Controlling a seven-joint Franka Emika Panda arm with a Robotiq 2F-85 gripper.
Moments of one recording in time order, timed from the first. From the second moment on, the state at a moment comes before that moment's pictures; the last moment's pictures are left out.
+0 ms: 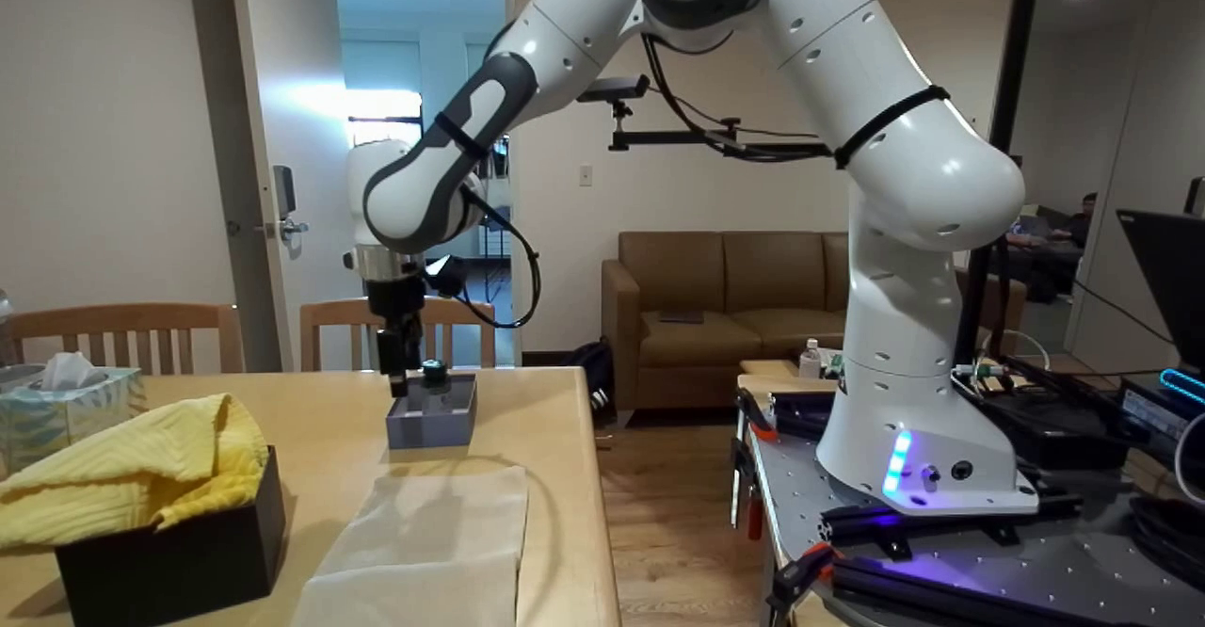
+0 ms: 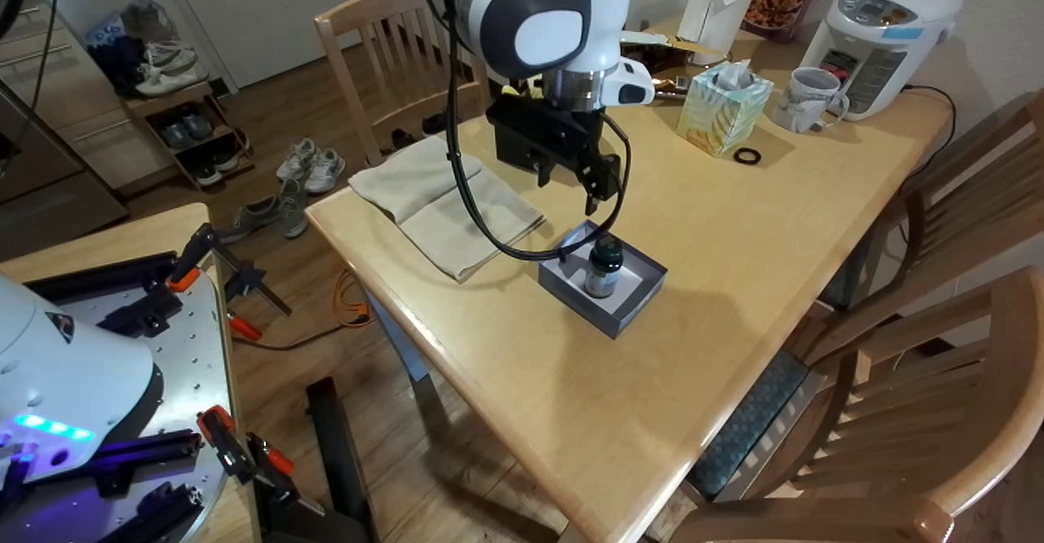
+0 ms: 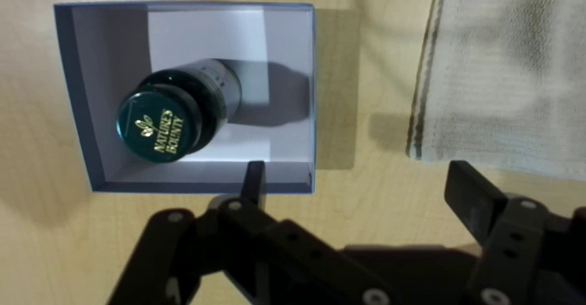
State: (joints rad) arm -0.06 0.61 0.00 -1.80 -0.06 2.39 -0.30
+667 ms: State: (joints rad) arm -0.10 0.74 0.00 -1.73 -0.05 2.39 -0.30
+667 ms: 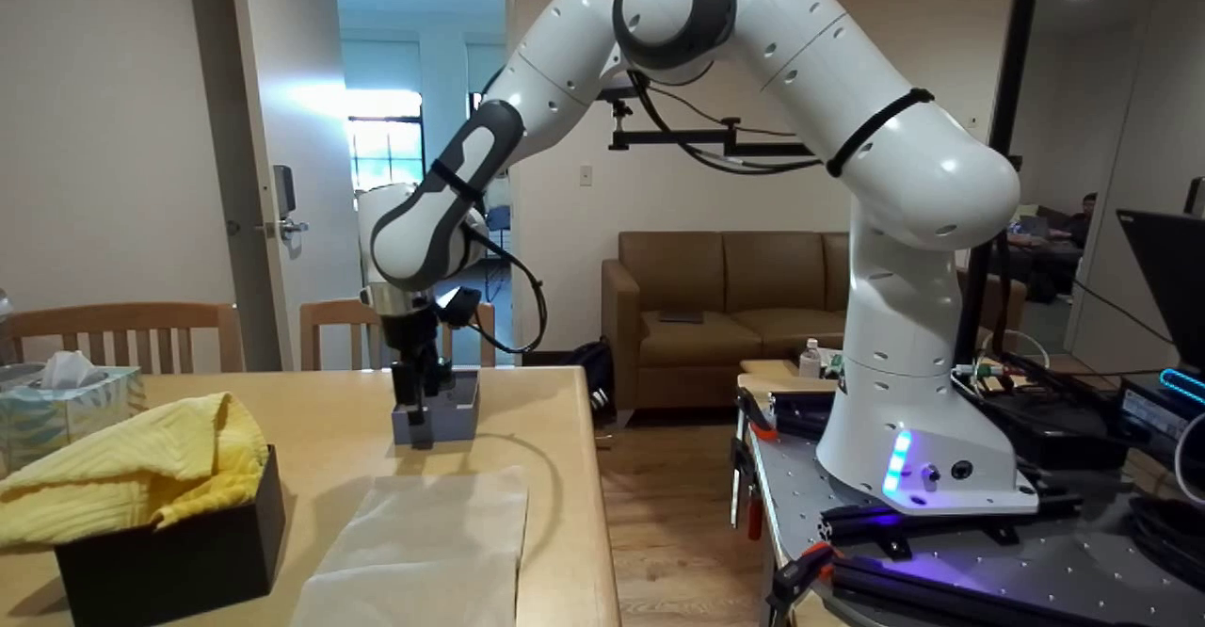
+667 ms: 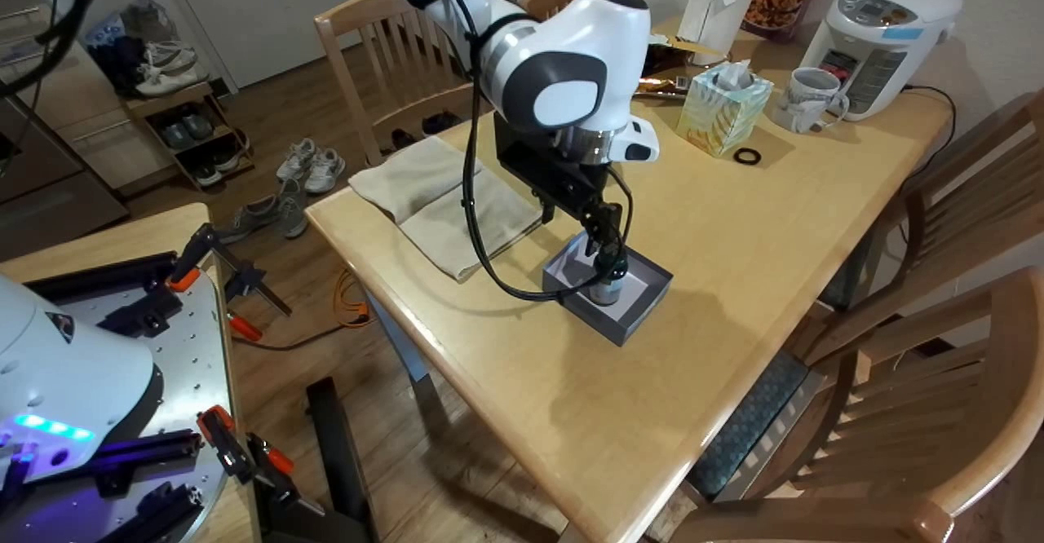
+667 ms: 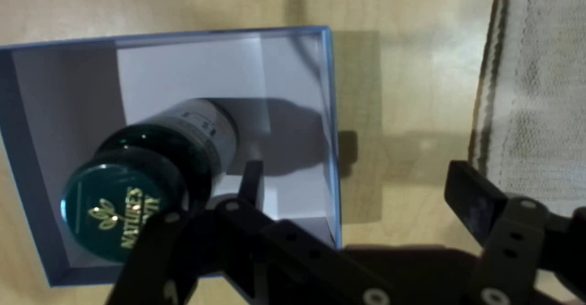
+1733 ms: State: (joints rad) arm -0.16 0.83 0.06 -1.66 0.02 2.37 -0.31
